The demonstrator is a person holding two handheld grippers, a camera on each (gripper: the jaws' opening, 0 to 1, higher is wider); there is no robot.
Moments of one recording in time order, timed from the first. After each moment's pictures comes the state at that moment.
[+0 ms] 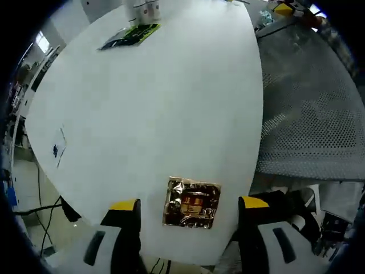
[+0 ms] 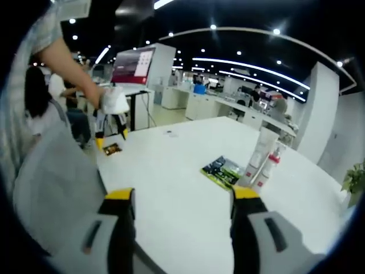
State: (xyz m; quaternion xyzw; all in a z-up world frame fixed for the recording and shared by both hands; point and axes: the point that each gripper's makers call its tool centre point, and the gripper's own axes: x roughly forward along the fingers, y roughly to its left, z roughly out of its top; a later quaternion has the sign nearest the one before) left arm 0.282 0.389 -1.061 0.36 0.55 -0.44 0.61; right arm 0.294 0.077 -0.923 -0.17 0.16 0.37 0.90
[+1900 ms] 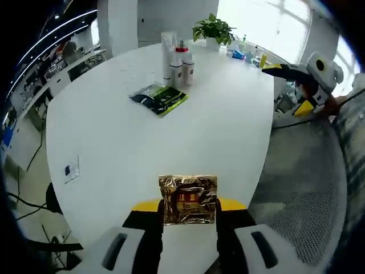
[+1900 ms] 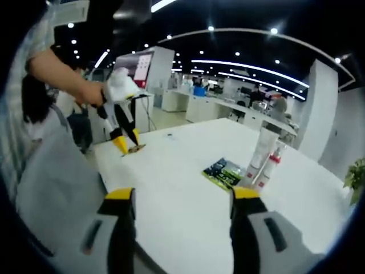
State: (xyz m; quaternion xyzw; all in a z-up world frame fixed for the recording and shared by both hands) left arm 0.310 0.260 -0.984 0.14 0.45 -0.39 0.79; right arm 0.292 0.079 -0.918 -0.15 0.15 0.38 0.90
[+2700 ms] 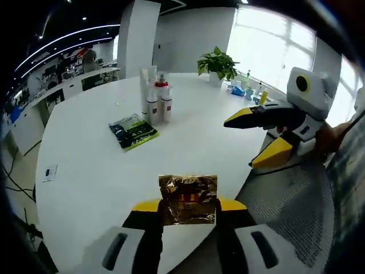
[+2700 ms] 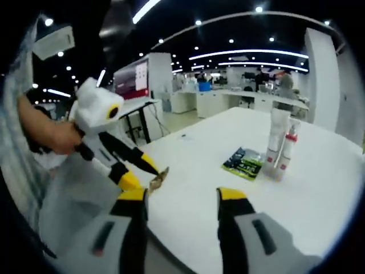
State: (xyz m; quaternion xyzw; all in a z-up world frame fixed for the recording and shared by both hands) left arm 0.269 0.159 -0.974 0.04 0.38 -0.37 0.85; right arm 0.280 0.095 -0.923 -0.01 0.22 0.43 0.88
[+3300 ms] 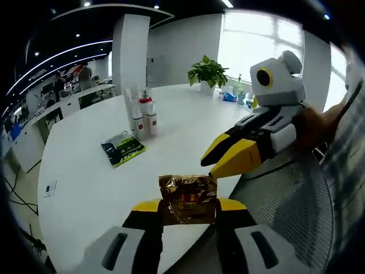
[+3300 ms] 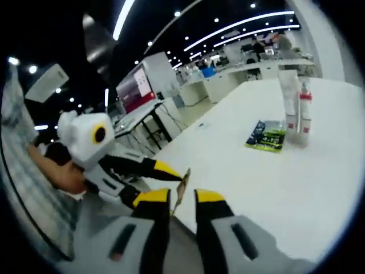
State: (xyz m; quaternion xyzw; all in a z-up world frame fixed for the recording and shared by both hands) left arm 0.249 0.128 -0.960 0.08 0.32 -0.39 0.86; right arm 0.261 0.105 -0.929 0.10 0.30 0.46 0.83
